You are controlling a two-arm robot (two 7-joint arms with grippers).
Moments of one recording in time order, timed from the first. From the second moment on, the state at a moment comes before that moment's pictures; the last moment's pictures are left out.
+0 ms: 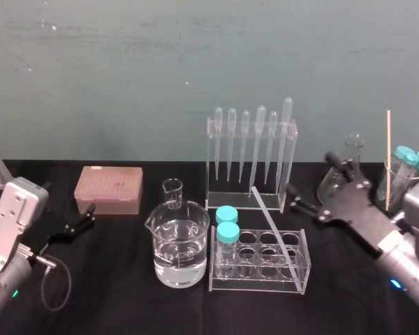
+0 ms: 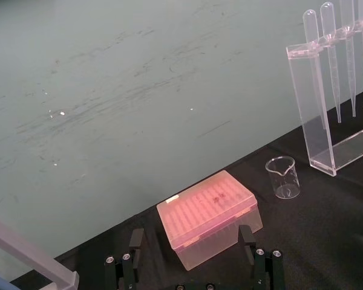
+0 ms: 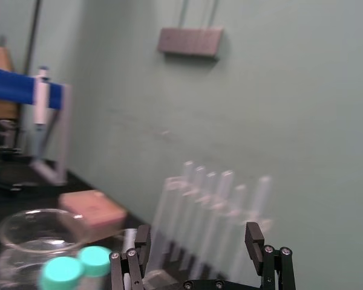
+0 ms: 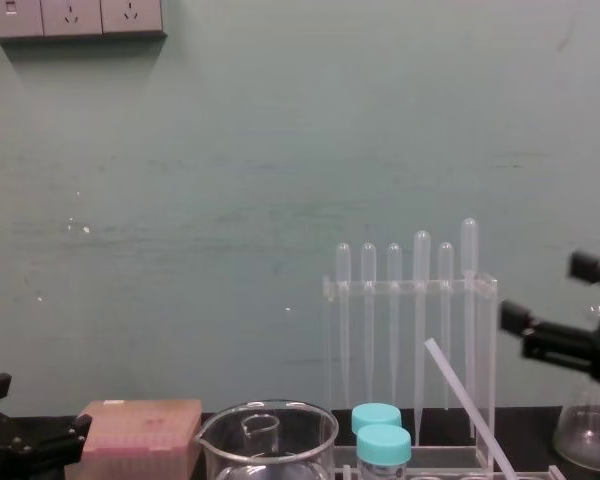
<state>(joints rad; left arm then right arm) -0.20 0.60 0.45 -1.41 -0.25 -0.12 0.03 0.20 0.60 -0.43 -1.49 0.33 -0.43 0.21</state>
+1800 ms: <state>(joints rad) -0.20 0.60 0.45 -1.41 -0.25 -0.12 0.03 0.37 0.52 -0.53 -1.31 0.51 -0.05 0.56</state>
